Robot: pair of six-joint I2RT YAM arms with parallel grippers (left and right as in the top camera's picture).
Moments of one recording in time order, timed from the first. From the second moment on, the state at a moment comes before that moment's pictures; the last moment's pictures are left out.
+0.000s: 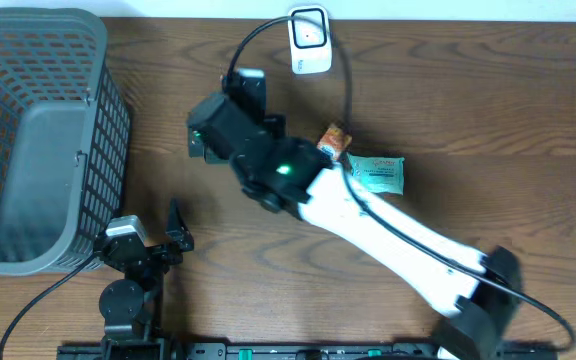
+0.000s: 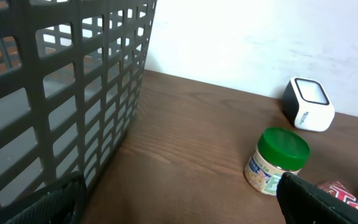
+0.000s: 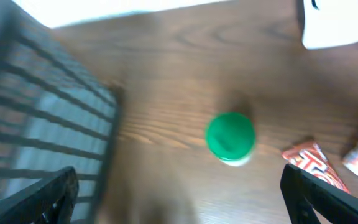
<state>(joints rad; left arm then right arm) 0.01 0.01 0.04 -0.14 -0.08 -0.19 0.94 1.85 1.80 -0.65 0.36 0.78</state>
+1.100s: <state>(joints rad) 0.01 0.01 0.04 -0.14 -0.08 -0.19 0.72 2.17 1.80 -0.52 -0.16 1.99</state>
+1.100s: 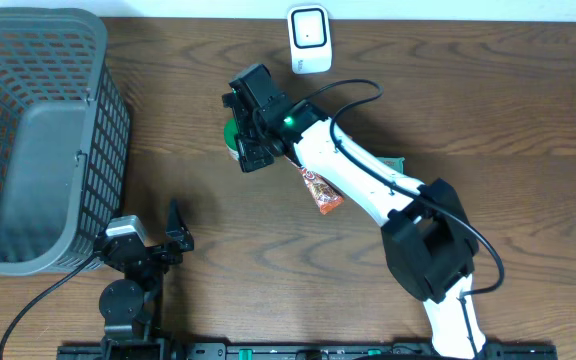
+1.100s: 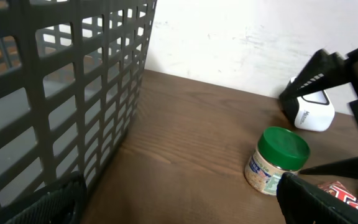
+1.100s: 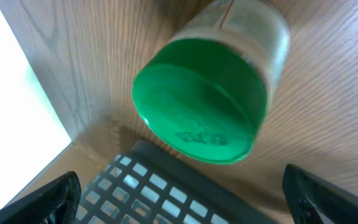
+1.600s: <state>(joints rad) 0.01 0.01 0.04 -0.14 -0.08 -0.19 0.70 2.26 1.80 -0.51 -0.20 2.00</state>
